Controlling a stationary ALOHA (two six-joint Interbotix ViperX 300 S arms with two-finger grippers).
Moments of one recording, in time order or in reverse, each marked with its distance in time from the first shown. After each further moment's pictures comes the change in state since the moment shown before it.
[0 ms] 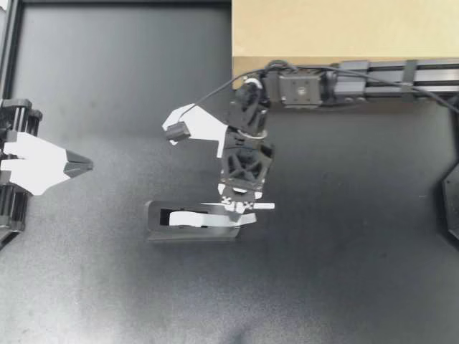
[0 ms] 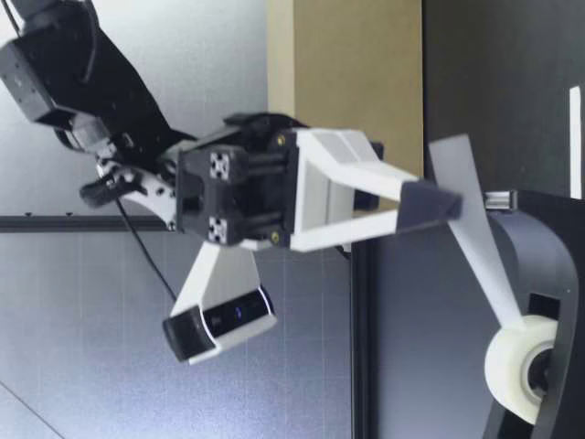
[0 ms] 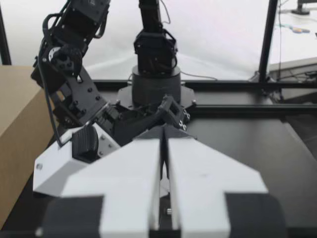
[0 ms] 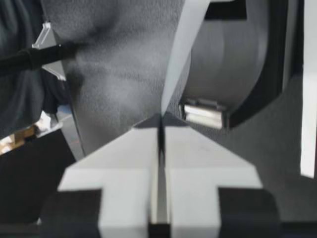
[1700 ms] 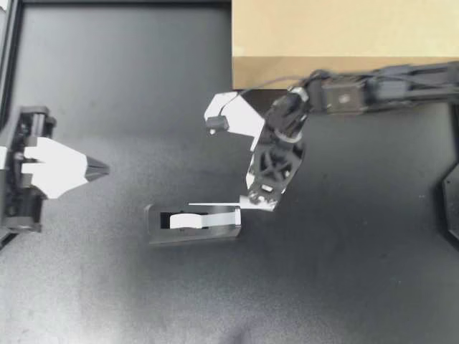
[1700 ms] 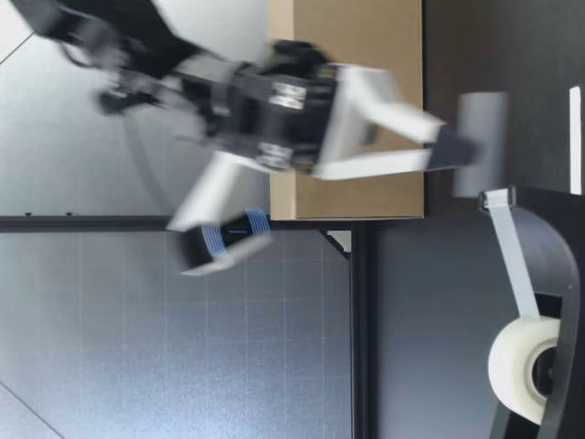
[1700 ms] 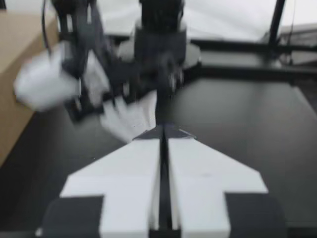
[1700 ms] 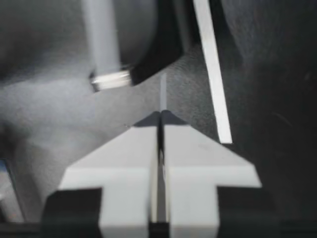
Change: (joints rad) left arm 0.000 0.149 -0.002 -0.054 -0.008 0.000; right arm -0.026 -0.199 0.259 -0.107 -0.318 -0.025
